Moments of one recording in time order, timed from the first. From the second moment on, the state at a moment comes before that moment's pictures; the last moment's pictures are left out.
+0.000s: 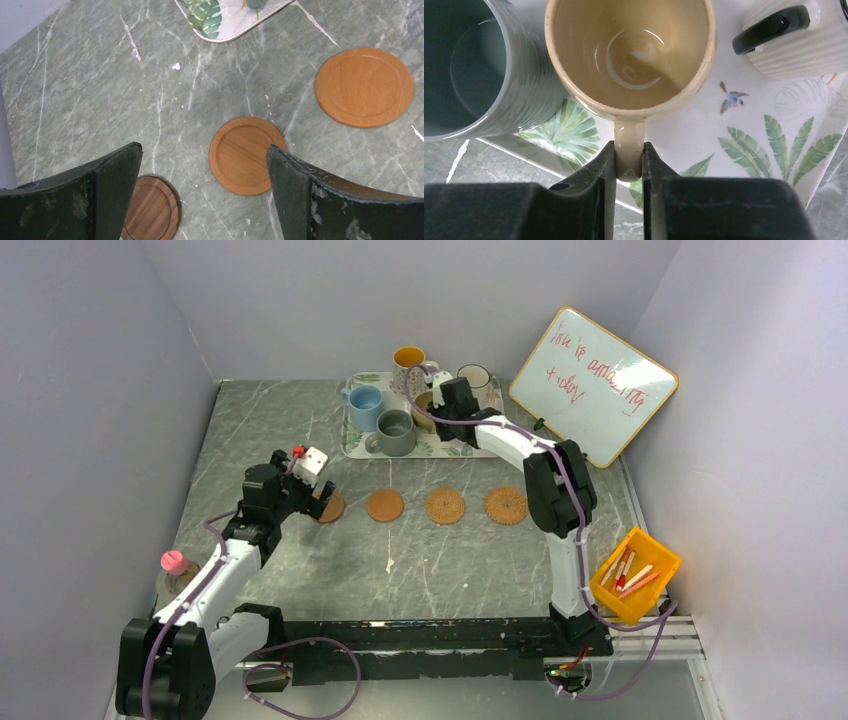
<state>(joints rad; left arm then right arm) -0.15 0.99 0.49 0.09 0.19 0.40 0.46 2.14 1.65 -0.21 0.05 -0.05</state>
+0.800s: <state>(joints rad) -0.15 0.99 0.49 0.09 0.19 0.40 0.41 1.91 1.38 -0.23 0.17 0.14</state>
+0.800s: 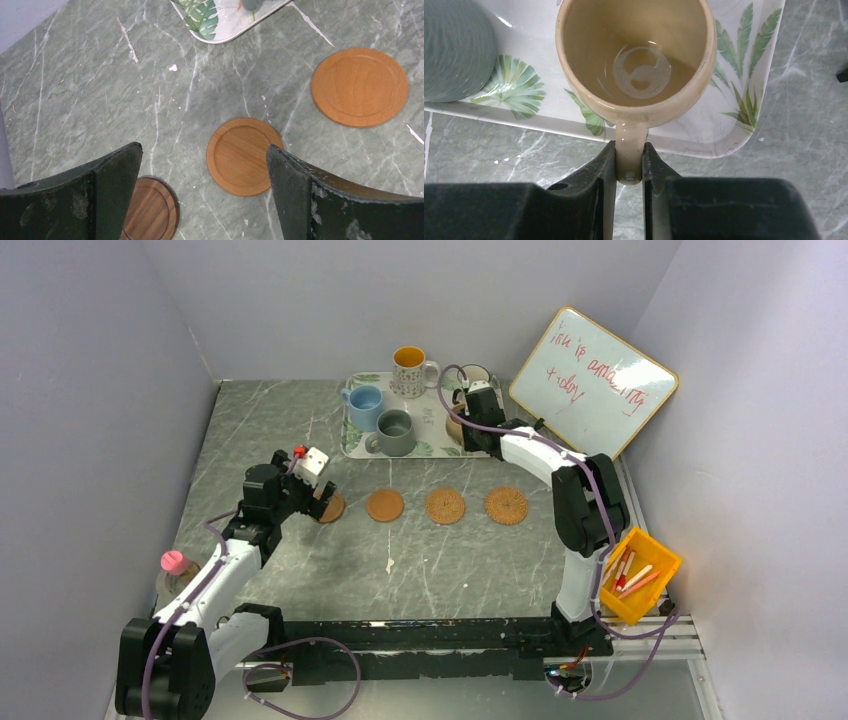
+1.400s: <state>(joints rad) -0.21 1.03 0.64 0.06 0.15 0.42 0.49 1.86 1.36 -0.25 -0.14 0.14</state>
